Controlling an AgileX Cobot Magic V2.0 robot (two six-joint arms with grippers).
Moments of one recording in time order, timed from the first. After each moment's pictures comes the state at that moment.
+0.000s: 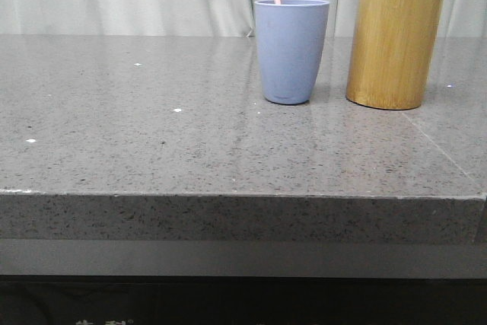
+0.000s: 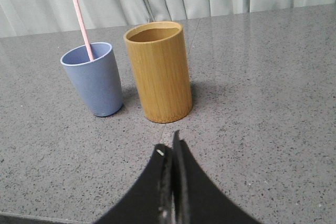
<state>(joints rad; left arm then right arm) -0.15 0.28 -0.53 -0.17 0.53 0.14 0.11 0.13 -0.38 0.17 0.47 0.04</state>
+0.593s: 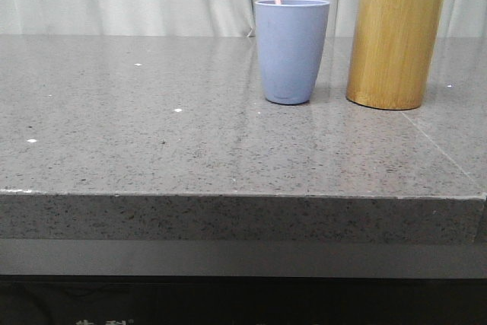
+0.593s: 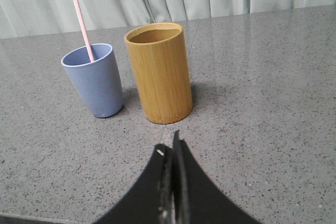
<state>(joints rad) -0.12 0.19 -0.46 -0.12 0.52 0.14 0.11 0.13 -0.38 0.17 0.47 0.04</state>
